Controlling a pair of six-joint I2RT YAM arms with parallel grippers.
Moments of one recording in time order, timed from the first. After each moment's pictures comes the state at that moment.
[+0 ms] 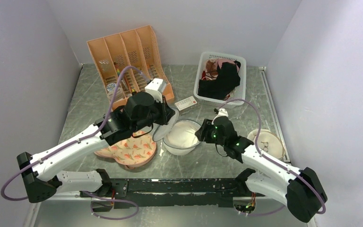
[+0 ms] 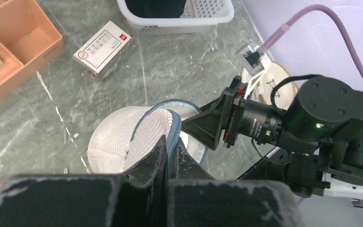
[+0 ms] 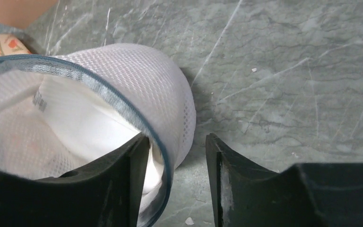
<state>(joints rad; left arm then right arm) -1.00 1.17 1.19 -0.40 -0.26 -0.53 0.64 0.99 0.45 -0.07 0.06 0.62</state>
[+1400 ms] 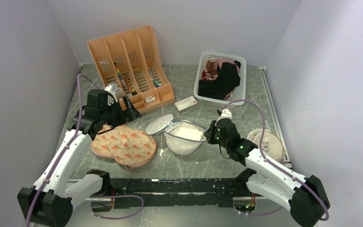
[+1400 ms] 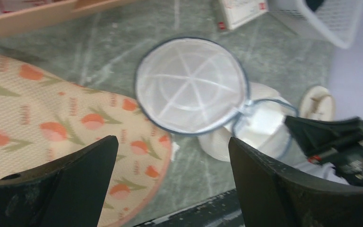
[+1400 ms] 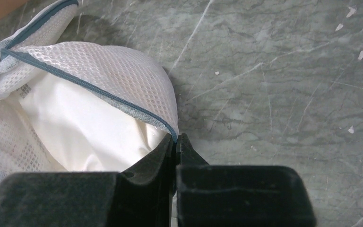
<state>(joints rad) -0.21 1.01 0.90 -0.64 0.23 -0.56 0.64 0.89 0.43 -0.15 0.18 0.53</state>
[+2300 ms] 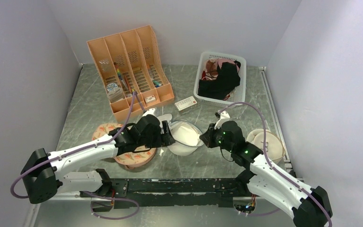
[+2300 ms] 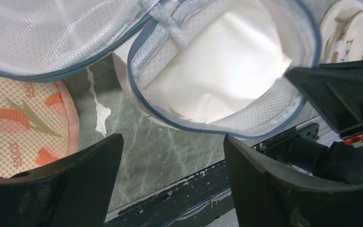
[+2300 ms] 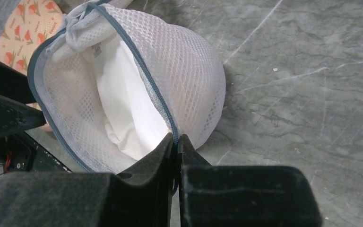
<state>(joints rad) -0.95 1.16 0.76 -0.39 -0.12 -0.95 0.64 0.75 0.40 -0.16 -0.04 0.48</state>
